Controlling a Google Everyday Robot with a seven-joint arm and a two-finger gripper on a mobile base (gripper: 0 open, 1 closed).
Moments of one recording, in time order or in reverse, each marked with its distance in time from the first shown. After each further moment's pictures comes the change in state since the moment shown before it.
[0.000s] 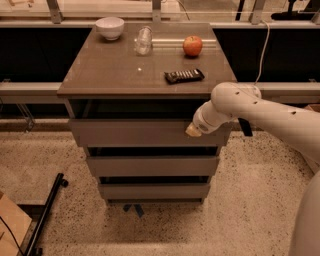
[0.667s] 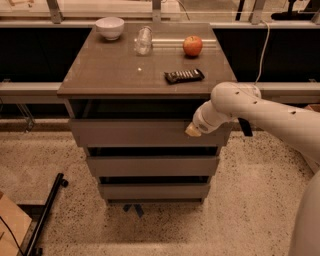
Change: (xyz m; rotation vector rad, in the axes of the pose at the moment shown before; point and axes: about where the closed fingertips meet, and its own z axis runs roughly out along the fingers) arm 0.000 0.001 0.001 -0.002 0.000 0.000
